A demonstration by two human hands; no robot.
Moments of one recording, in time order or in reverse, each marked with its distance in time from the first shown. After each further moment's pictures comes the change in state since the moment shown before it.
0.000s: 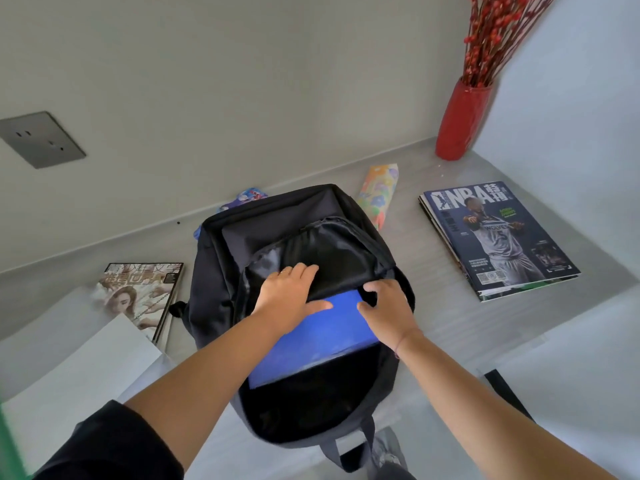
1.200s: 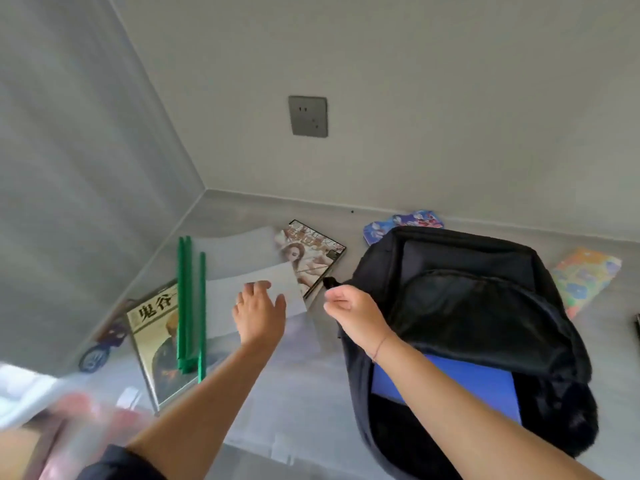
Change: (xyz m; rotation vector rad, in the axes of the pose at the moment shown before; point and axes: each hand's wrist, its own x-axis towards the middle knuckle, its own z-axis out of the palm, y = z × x) left_hand -0.177 -0.151 0.030 -0.570 0.480 -1.212; right_hand -0.036 -0.170 0.162 0.199 -0.657 -0.389
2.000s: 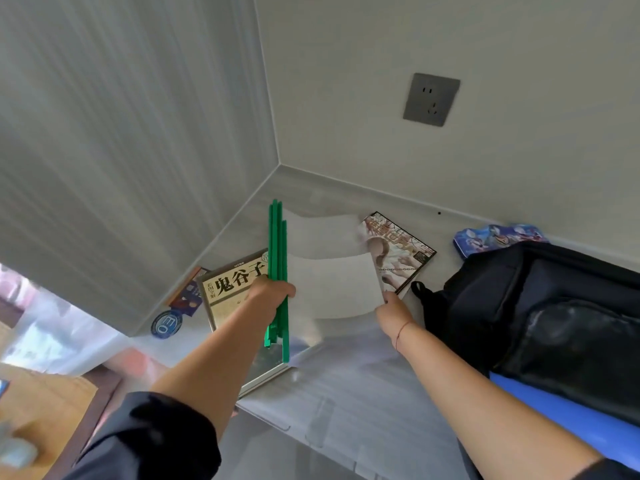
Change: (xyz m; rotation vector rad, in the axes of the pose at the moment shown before) left_hand 0.097 -0.148 -0.057 -0.519 -0.329 -0.666; right_hand 0.091 0.025 0.140 -0.180 0.077 0.298
